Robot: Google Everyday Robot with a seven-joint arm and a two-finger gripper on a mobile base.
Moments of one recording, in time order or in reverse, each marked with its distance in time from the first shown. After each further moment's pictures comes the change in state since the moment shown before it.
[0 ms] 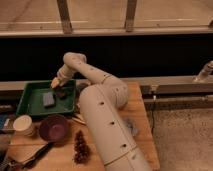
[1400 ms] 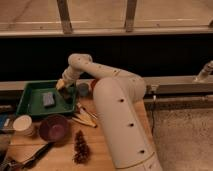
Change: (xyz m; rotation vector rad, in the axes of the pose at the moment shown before) arm 0.030 -0.007 -0.037 0.052 -0.006 0.062
